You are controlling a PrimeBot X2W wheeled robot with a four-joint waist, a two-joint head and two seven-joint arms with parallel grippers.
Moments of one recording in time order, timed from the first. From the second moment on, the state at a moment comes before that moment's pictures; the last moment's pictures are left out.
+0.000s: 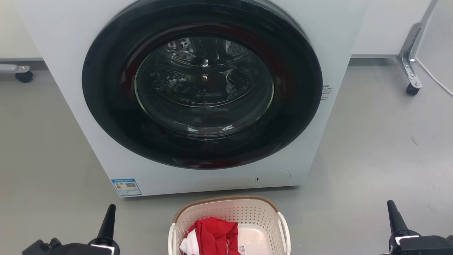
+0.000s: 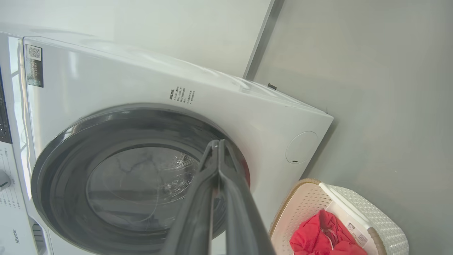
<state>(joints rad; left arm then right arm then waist) -0.02 0.07 0.02 0.24 -1.33 -0.06 0.05 -0.04 -0.08 -0.05 0.26 1.33 0.06 0.04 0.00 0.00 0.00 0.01</state>
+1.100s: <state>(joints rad) -0.08 0.04 0.09 0.29 -1.60 -0.12 0.11 -0.09 -0.04 -0.13 0.30 1.60 0.12 0.11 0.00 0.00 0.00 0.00</state>
